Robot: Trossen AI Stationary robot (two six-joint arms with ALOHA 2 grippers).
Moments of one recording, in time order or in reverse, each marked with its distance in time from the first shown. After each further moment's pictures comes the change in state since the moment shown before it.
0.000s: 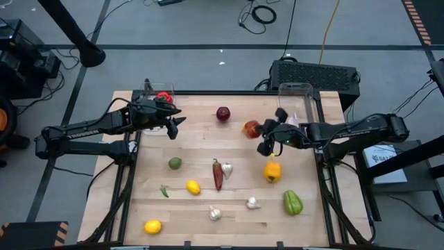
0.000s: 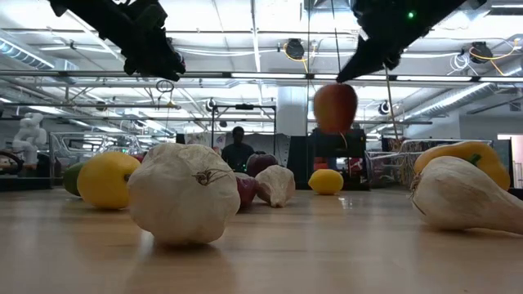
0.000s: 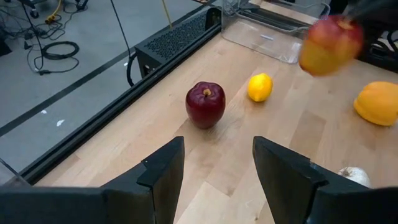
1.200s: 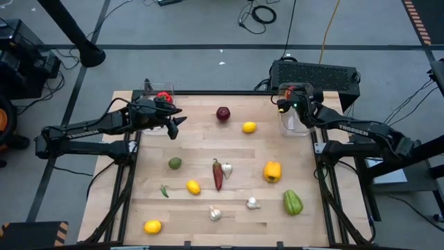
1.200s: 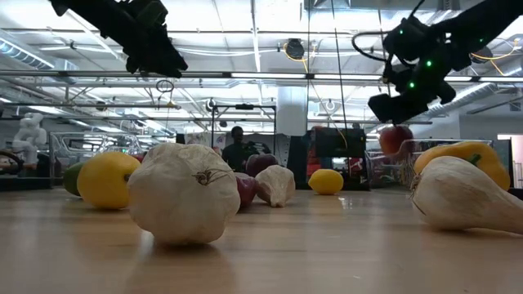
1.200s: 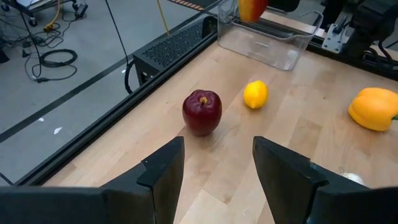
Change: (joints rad) left arm -0.006 0.000 0.000 0.031 0.000 0.010; right arm -0.681 -0.089 -0.238 0.131 0.231 0.060
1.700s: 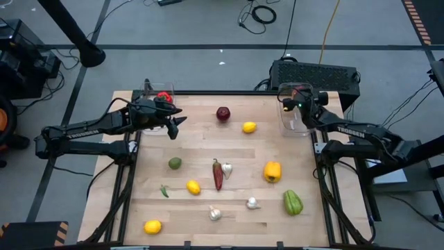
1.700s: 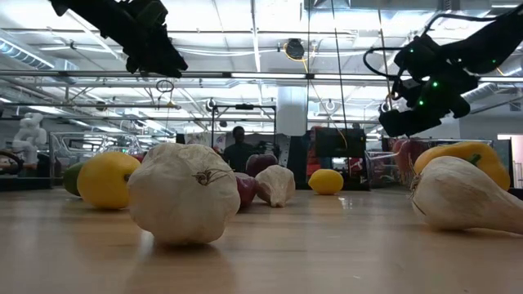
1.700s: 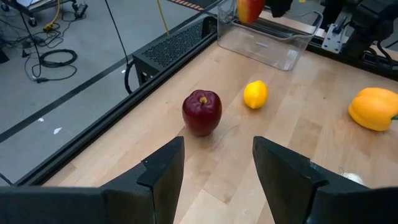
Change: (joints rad) left arm 0.000 0.000 0.000 0.000 0.000 0.000; right arm -0.124 0.000 -0.157 0.249 0.013 -0.078
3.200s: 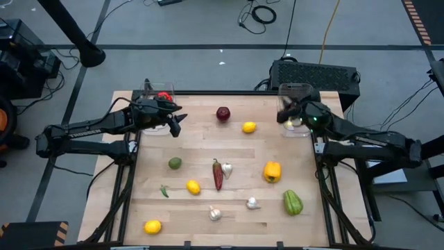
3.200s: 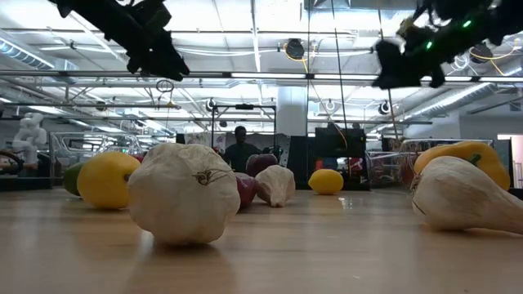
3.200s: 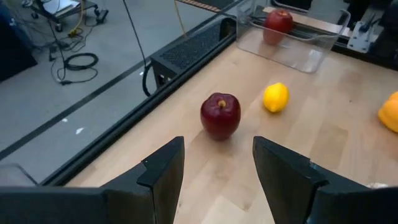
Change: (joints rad) left arm 0.000 0.036 0.000 0.032 -0.075 0.024; right arm 0.391 -0.306 0.097 -0.111 -0.250 0.068
